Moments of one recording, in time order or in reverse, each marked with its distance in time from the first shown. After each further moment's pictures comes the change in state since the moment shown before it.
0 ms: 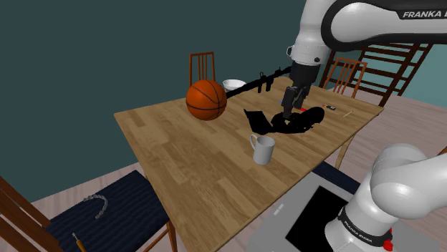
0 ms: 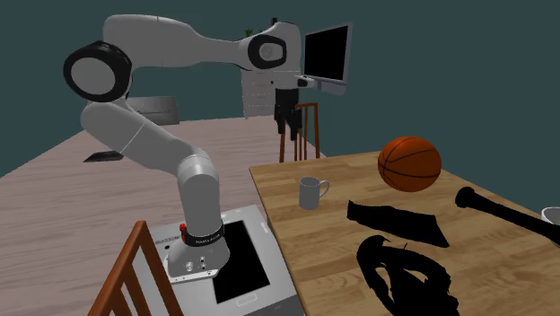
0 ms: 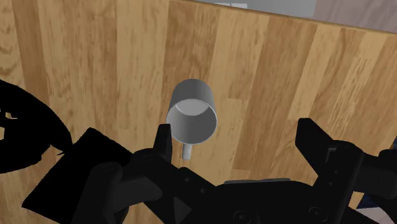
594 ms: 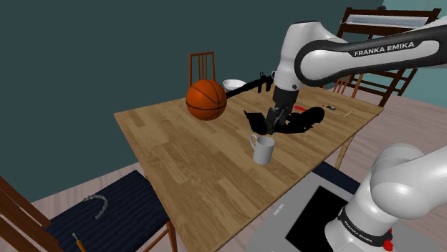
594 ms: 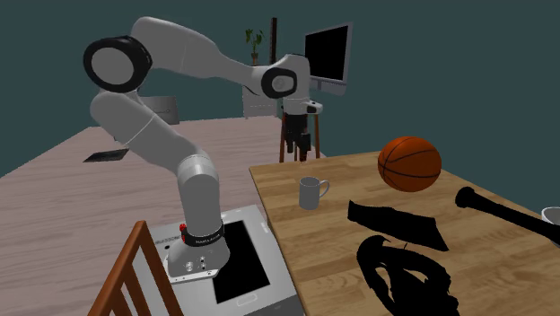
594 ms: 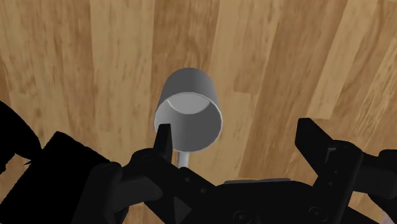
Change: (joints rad) arm -0.003 0.121 0.006 -0.139 0.011 0.273 0.006
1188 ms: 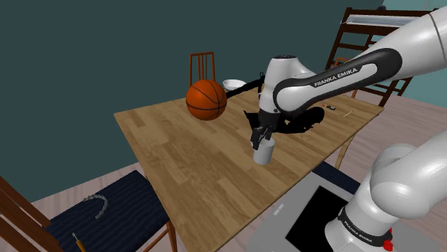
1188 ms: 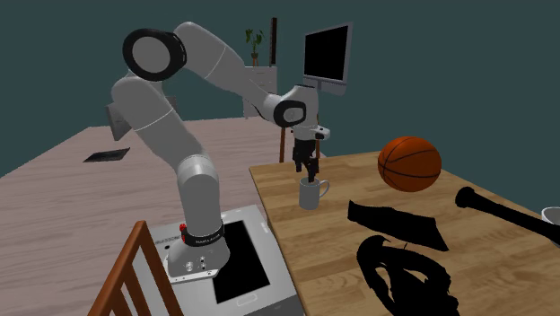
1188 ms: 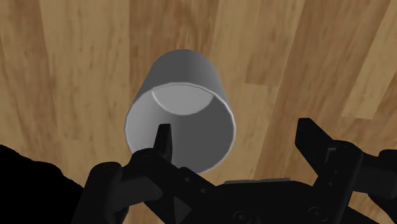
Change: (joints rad) arm -0.005 0.227 0.010 -0.082 0.009 0.327 0.007
